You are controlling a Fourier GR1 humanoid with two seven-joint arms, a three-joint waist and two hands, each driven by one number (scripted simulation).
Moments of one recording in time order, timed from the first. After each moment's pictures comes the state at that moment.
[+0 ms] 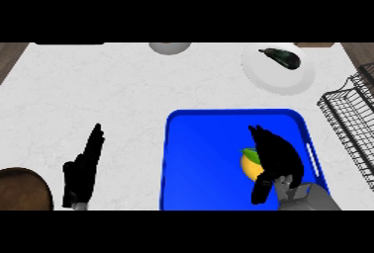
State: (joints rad) left arm 0.07 0.18 -0.17 -1.44 0.03 0.28 -0.01; right arm -0.22 -0.27 0.46 -1.66 0.68 0.43 0.93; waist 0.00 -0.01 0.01
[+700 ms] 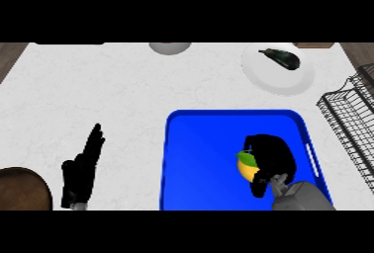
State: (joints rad) left arm 0.08 0.17 -0.15 -1.46 0.00 0.26 0.03; right arm -0.22 -0.26 0.48 -1.55 0.85 0.36 0.74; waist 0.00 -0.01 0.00
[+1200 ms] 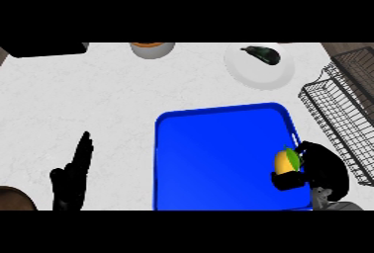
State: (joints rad) left arm 0.14 0.16 -0.11 -1.48 0.02 0.28 0.02; right arm -0.02 -0.30 0.23 -1.64 0.91 0.15 0.93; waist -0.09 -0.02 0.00
